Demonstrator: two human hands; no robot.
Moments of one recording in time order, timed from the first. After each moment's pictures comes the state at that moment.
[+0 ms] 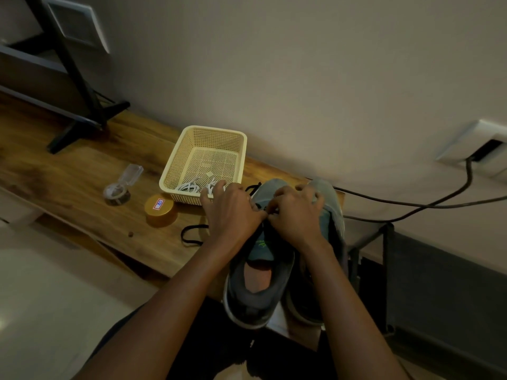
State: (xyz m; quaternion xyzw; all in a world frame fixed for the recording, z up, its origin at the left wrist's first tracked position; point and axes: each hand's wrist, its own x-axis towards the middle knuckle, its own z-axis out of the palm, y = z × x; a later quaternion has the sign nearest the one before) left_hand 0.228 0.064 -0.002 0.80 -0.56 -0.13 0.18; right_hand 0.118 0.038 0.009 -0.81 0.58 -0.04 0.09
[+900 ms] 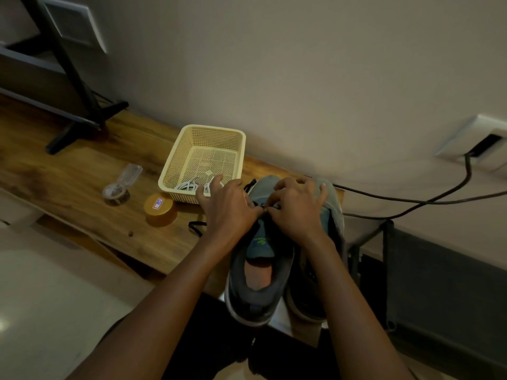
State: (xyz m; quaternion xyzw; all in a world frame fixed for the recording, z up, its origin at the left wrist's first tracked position) left_hand 0.233 0.060 -0.004 0.80 -0.55 -0.14 0.20; right_hand 0.116 0.035 0.010 -0.81 0.58 -0.07 0.09
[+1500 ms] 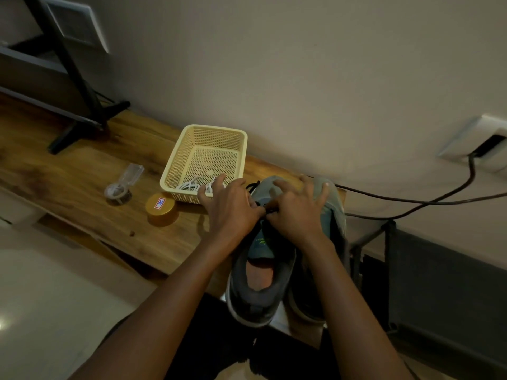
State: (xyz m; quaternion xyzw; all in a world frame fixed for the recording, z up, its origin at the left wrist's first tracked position) left_hand 0.233 0.060 -0.005 0.80 -0.55 -0.15 0.21; right_hand 0.119 0.036 0.008 -0.82 0.57 -0.02 0.07
